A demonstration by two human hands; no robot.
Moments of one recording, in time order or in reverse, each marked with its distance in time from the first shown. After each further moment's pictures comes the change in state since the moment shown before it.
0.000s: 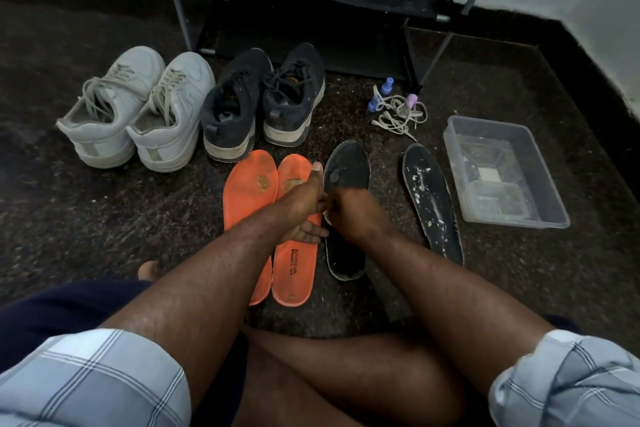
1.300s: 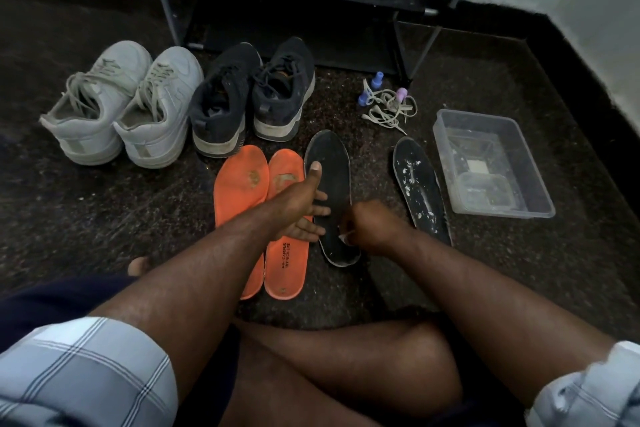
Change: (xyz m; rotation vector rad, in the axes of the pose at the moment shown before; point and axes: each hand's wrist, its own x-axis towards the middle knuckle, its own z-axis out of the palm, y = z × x) left_hand 0.009 -0.007 0.004 0.052 -0.027 0.021; right_hand -0.027 0.029 -0.016 -0.197 -0.281 -0.045
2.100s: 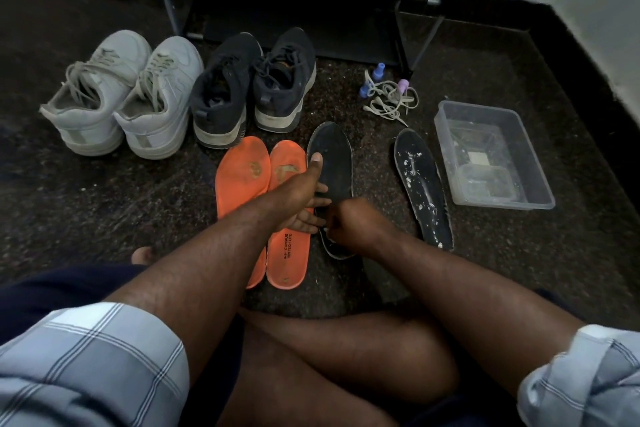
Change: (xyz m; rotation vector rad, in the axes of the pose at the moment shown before) left_hand -0.005 0.000 0.001 -0.017 -0.002 -0.019; right_hand -0.008 -0.030 0.008 -0.010 0.113 -0.117
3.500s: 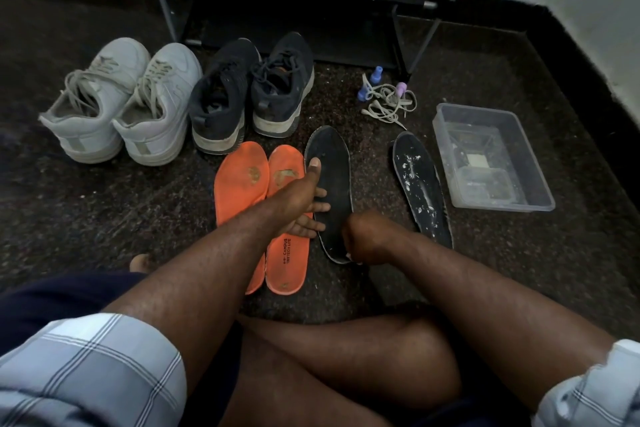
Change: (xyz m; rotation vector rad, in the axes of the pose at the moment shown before) left_hand 0.002 0.000 0.002 0.020 0.002 -0.006; right_hand -0.005 0.015 -0.005 -0.218 -0.313 0.066
